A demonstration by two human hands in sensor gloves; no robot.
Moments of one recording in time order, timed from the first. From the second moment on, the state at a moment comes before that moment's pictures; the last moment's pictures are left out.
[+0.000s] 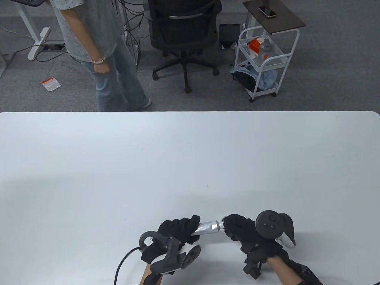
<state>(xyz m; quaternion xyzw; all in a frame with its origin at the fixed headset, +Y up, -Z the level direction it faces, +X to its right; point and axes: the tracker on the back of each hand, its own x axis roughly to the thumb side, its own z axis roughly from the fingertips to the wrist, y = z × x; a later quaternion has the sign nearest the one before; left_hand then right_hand) -0.079 -0.727 -0.194 0.12 -0.24 -0.10 0.96 0.163 -0.740 -0.236 0.22 0.07 0.89 0.40</state>
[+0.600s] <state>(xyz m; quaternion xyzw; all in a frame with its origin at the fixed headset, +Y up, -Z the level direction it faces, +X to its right) -0.078 -0.729 -0.194 0.11 -0.24 -0.10 0.96 0.165 -0.747 -0.240 0.20 0.09 0.88 0.41</state>
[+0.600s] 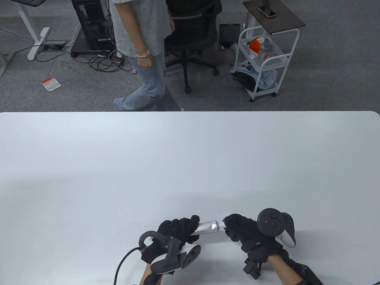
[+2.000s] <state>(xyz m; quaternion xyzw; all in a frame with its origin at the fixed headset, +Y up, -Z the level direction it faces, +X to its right) -0.077 -0.730 -0.194 0.11 -0.23 -0.11 0.96 0.155 -0.745 -0.233 0.21 0.10 0.89 0.39</state>
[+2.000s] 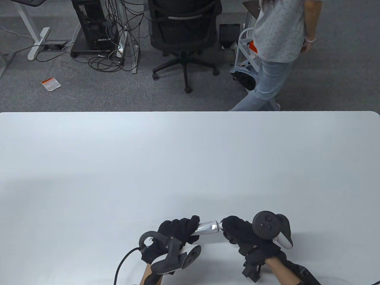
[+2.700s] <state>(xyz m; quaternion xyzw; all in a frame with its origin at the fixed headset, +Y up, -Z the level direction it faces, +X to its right) -0.078 -0.731 -0.195 0.11 -0.23 -0.10 0.96 0.158 -0.745 -0.234 0.21 0.08 0.89 0.41</state>
